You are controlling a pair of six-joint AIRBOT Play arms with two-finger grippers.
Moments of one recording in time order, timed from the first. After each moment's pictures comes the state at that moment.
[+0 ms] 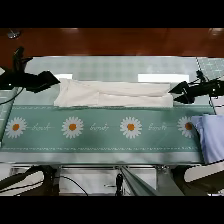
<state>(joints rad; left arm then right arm) 0.17 -1.29 1.09 0.98 -1.01 -1.34 -0.43 -1.77 1.29 -0.81 1.28 1.30</state>
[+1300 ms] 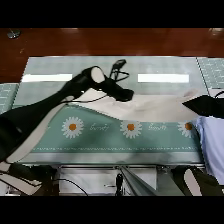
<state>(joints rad) -0.67 -1.77 1.54 0.90 -0.96 -1.46 -0.35 -0.65 0.89 -0.90 1.42 1.37</state>
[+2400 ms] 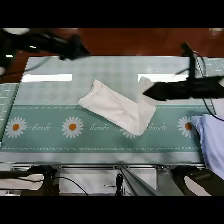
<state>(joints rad) -0.09 -1.53 1.70 0.72 -1.24 -1.42 0.19 -1.00 1.05 -0.84 1.13 1.48</state>
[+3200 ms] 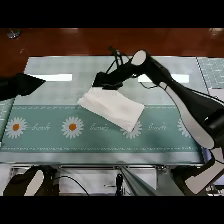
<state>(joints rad) 0.24 -0.74 0.95 0.72 -1.19 -1.25 0.46 -1.84 1.73 -0.75 1.11 1.53</state>
